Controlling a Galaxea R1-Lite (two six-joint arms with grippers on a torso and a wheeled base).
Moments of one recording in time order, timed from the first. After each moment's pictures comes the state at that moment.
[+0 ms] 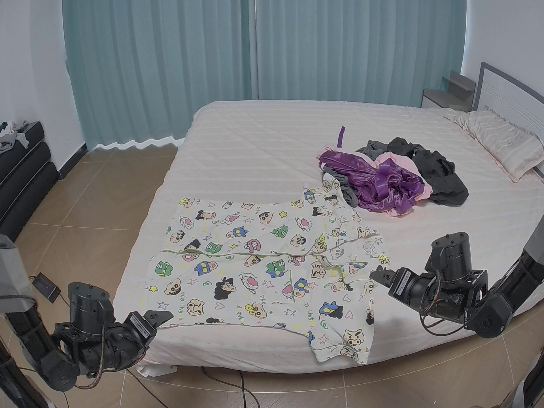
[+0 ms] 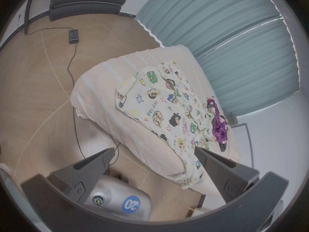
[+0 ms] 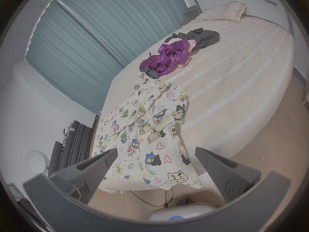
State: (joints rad) left arm -0.30 1.84 -0.04 -1.09 -0.01 -1.08; right arm 0.44 1.91 -0.45 -0.83 -0.13 0.83
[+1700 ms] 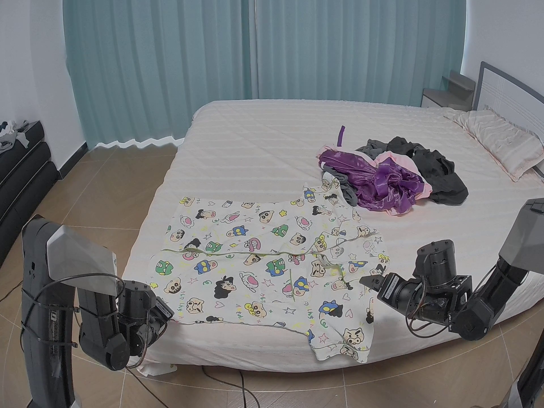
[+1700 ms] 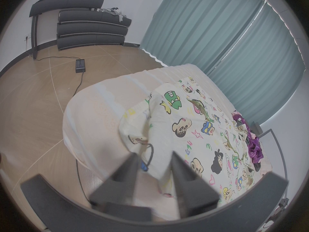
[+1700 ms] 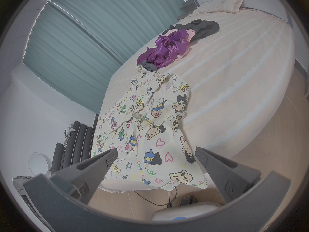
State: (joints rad) left arm -0.21 2.43 -0.35 -1.41 0.27 -0.91; right arm 0.44 2.03 -0.47 -0.92 -0.10 0.87
